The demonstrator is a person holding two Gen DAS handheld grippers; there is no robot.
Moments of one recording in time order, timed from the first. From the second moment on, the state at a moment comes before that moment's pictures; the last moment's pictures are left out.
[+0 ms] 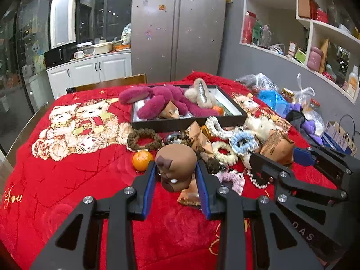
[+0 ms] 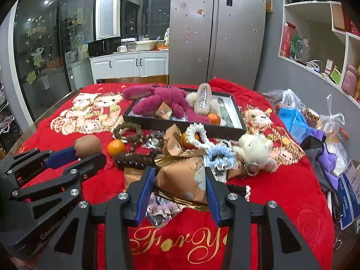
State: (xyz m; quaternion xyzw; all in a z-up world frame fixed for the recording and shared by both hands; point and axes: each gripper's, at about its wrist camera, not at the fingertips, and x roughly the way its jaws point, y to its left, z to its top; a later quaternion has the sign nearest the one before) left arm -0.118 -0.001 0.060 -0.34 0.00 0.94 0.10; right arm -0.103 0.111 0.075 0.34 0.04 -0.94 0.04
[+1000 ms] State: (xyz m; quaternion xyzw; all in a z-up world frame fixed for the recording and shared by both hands) left arm -0.229 0.006 0.124 -0.32 -0.02 0.94 0.10; right arm -0.182 0.109 0.153 0.29 0.09 -0.95 0.01
